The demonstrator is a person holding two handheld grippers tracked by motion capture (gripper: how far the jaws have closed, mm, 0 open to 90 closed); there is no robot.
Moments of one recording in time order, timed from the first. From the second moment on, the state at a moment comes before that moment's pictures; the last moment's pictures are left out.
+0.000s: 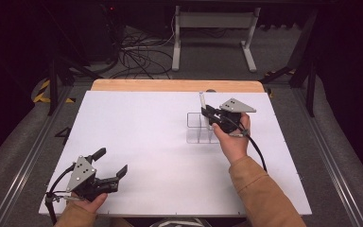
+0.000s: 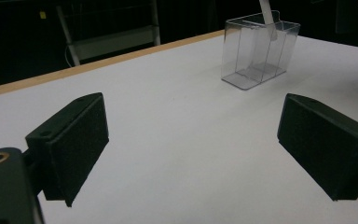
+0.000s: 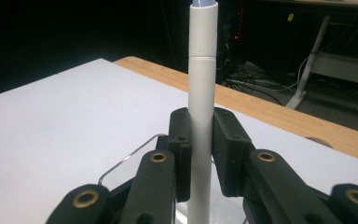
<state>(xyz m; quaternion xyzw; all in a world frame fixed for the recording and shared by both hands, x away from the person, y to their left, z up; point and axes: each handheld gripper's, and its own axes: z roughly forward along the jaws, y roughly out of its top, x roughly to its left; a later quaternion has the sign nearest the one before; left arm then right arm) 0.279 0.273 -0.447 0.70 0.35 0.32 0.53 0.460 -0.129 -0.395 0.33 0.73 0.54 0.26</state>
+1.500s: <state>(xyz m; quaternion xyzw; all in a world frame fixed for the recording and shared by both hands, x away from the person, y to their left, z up) 0.277 0.275 -0.447 0.70 0.36 0.32 0.53 0.424 -0.143 -0.362 0.29 0.72 0.57 0.27</state>
